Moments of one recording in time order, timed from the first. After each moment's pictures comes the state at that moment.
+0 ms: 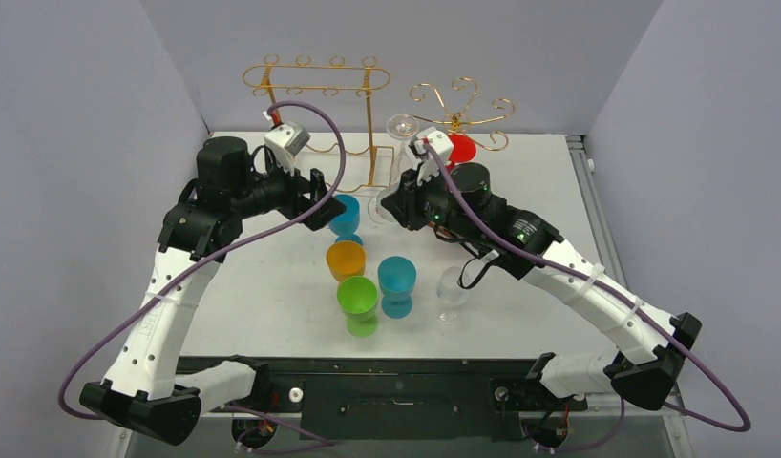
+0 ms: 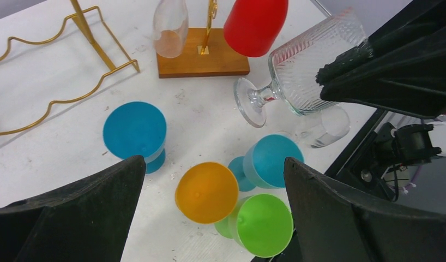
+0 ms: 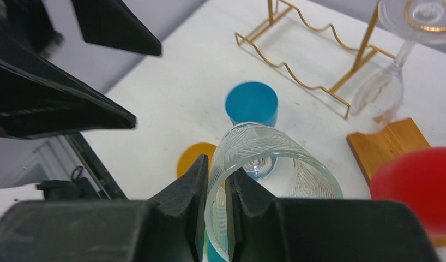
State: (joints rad) left arm -0.30 1.15 1.45 -0.73 0.51 -0.05; right arm 0.88 1.31 1.42 -0.43 0.04 0.24
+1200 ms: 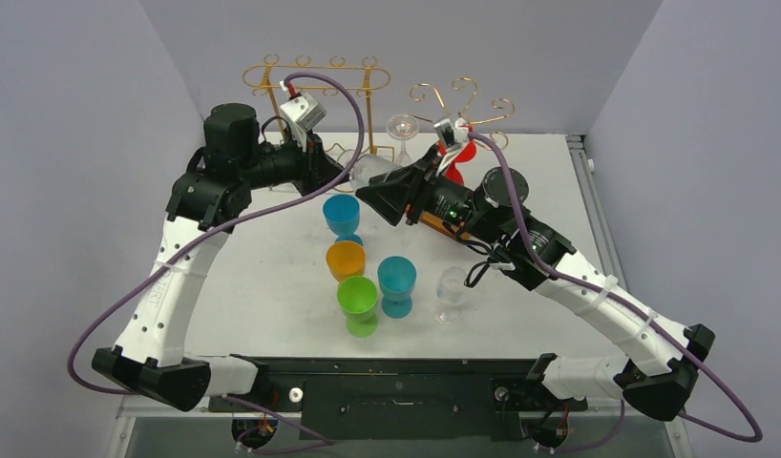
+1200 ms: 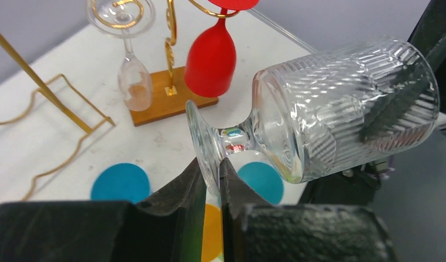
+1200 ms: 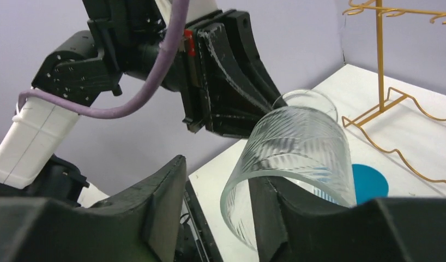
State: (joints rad) left arm -0.34 1.31 1.65 -0.70 0.71 -0.06; right arm 0.88 1.22 1.36 0.02 -0.19 0.50
